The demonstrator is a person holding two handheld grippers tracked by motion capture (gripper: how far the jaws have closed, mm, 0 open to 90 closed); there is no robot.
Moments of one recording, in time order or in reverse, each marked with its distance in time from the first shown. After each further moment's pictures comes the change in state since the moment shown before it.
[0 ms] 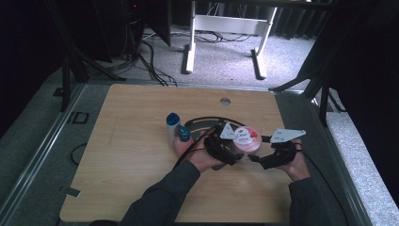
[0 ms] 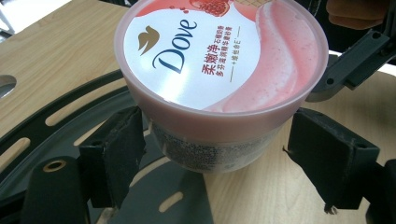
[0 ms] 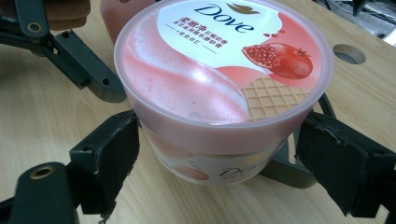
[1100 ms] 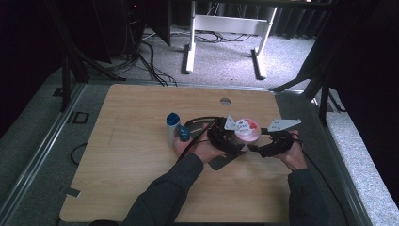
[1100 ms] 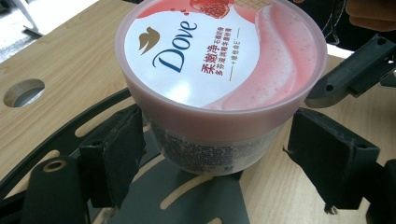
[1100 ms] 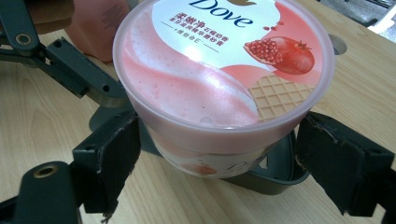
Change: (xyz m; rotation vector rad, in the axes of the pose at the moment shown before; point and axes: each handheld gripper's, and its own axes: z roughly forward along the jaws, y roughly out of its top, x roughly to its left) left arm 0.025 0.008 0.024 0.007 0.063 -0.013; right arm -0.035 0.005 0.019 0.036 -0.021 0.041
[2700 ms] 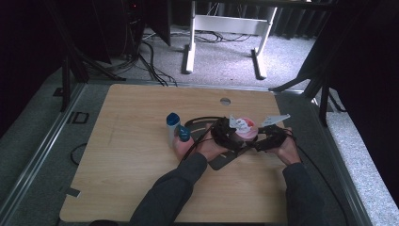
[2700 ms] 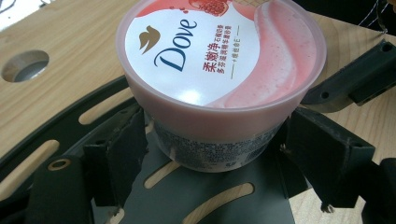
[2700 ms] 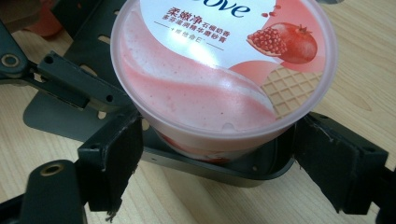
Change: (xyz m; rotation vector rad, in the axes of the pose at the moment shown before) left arm 0.016 -0.011 0.046 0.071 0.068 -0.052; right arm -0.031 -0.011 0.038 0.117 -0.024 0.074
